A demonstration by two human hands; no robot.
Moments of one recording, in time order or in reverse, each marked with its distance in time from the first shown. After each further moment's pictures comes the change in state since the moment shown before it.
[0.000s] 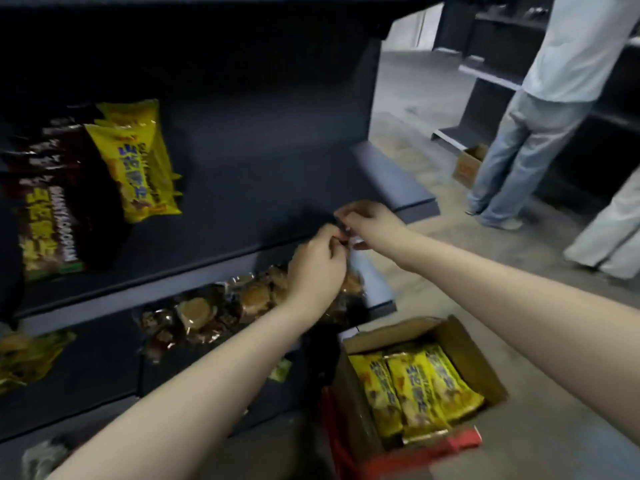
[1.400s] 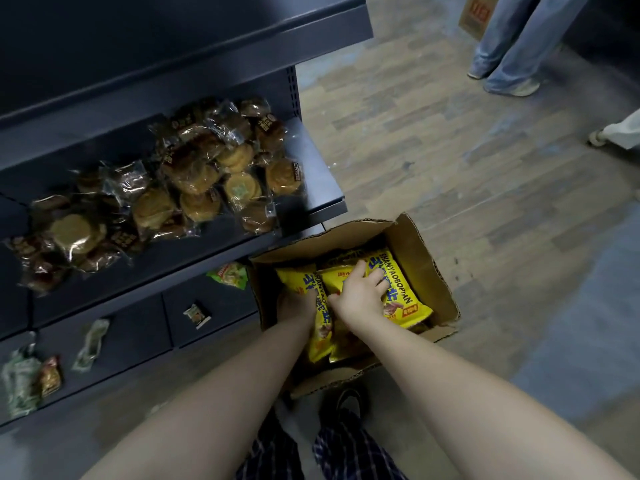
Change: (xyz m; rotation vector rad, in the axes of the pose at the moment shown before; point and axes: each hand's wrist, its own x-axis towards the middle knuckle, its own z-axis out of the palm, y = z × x) left_hand -0.103 -0.126 0.271 0.054 -0.235 -1.051; right_hand -0.057 0.347 0.032 -0.544 0.001 0.670
